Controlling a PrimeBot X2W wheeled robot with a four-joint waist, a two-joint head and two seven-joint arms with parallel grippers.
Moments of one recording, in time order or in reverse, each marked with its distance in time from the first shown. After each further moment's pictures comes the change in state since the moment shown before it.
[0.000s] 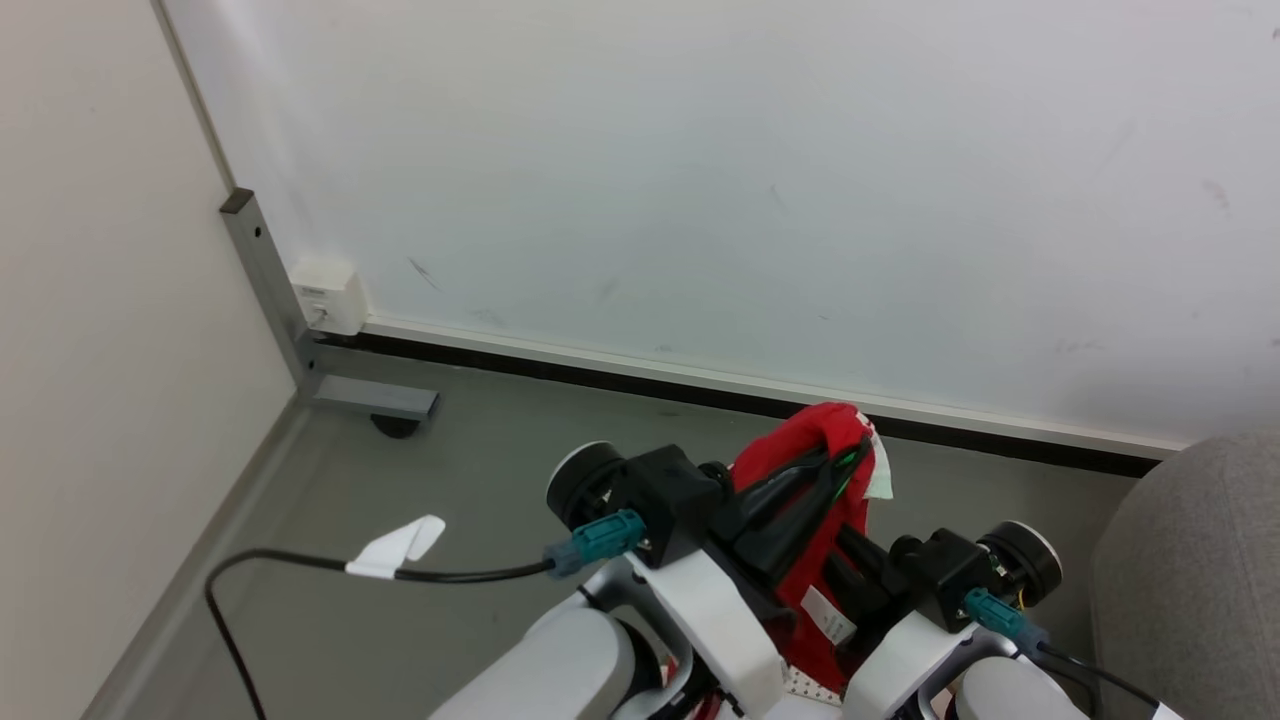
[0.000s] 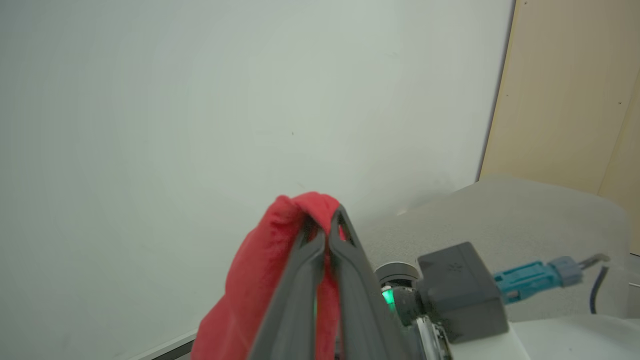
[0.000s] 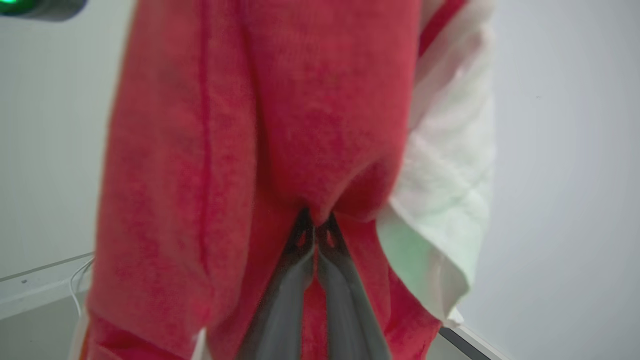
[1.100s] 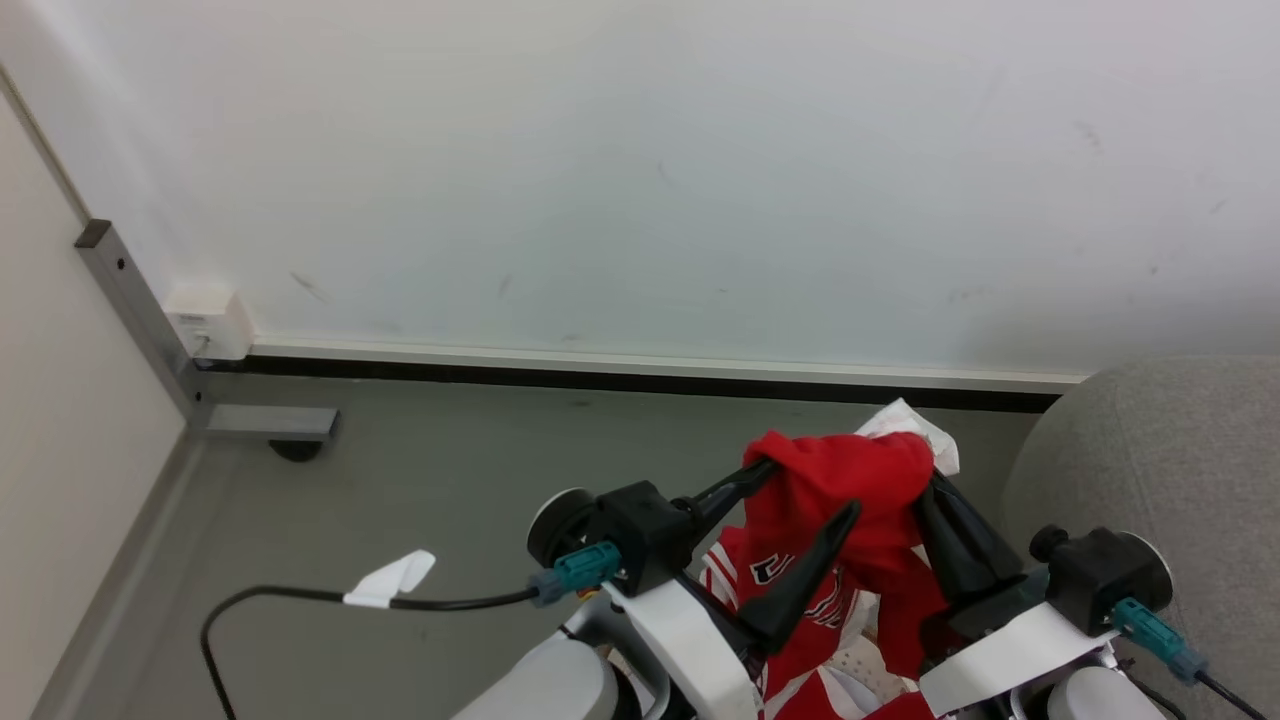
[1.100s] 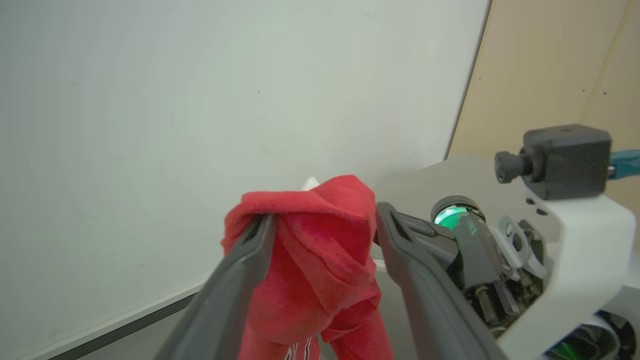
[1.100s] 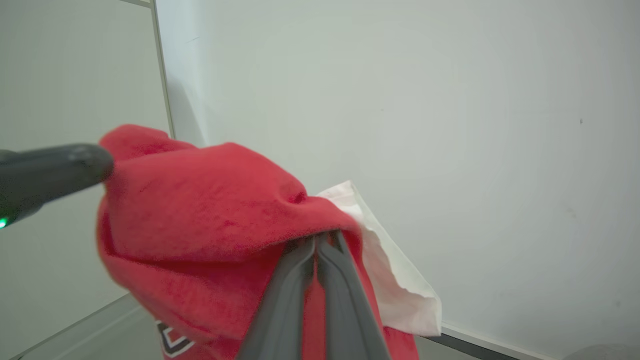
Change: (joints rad) left arm 0.042 0.023 -0.014 0.077 -0.036 0.008 -0.051; right arm 0.153 -0.026 -0.236 -0.231 0.041 0.000 0.000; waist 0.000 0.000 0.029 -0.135
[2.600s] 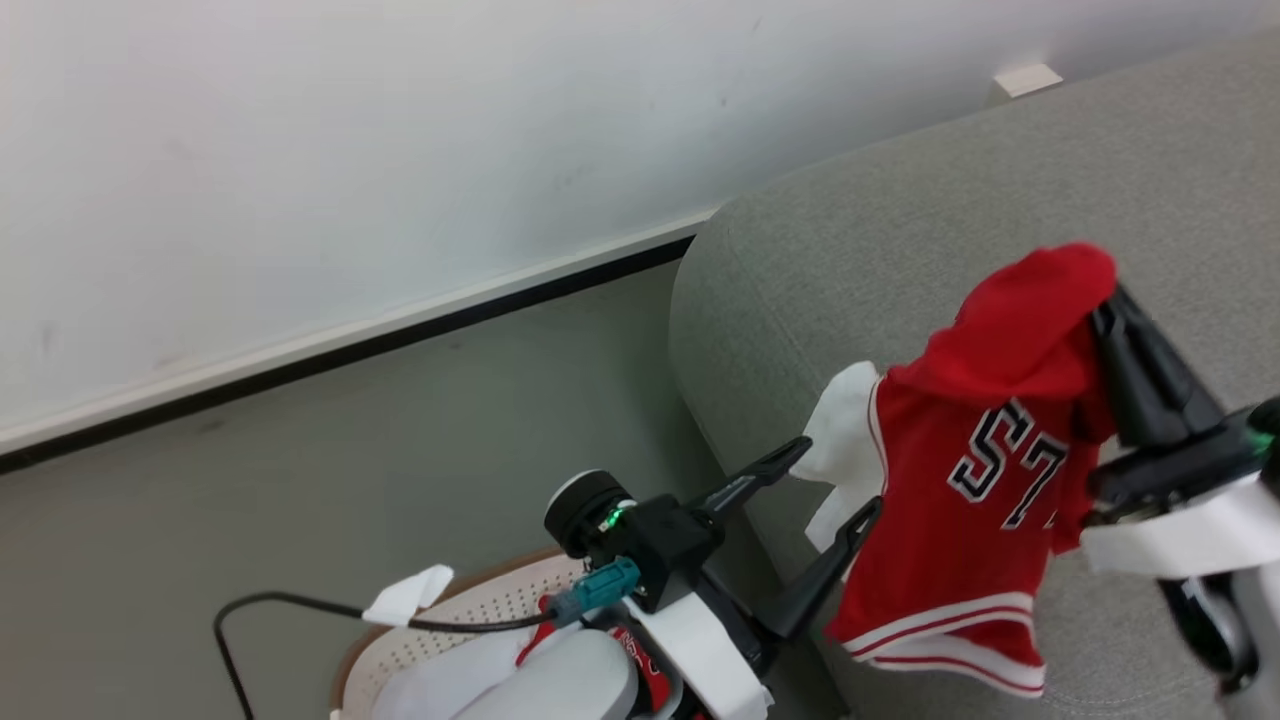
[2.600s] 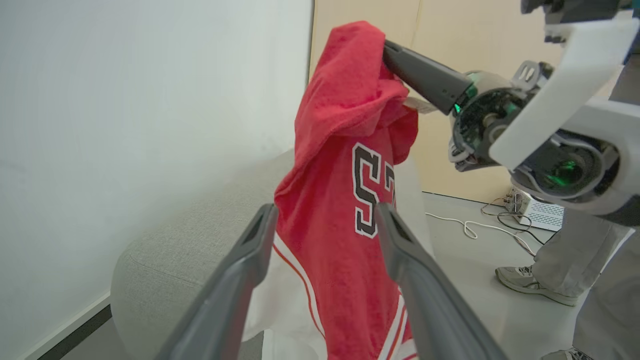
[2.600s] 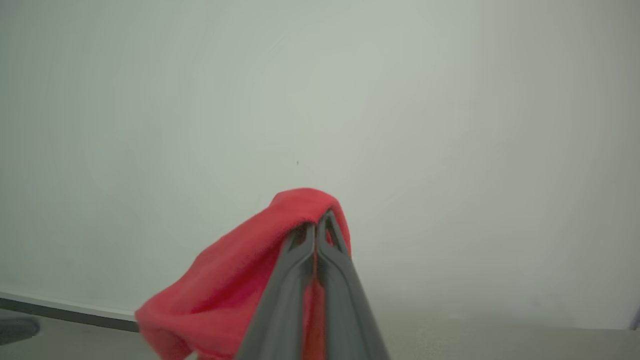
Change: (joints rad) left arm -0.047 -0.014 -0.052 0.087 0.079 -0.023 -0.145; right arm -0.096 -0.172 -0.148 -0.198 -0.004 0.000 0.000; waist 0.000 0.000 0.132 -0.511
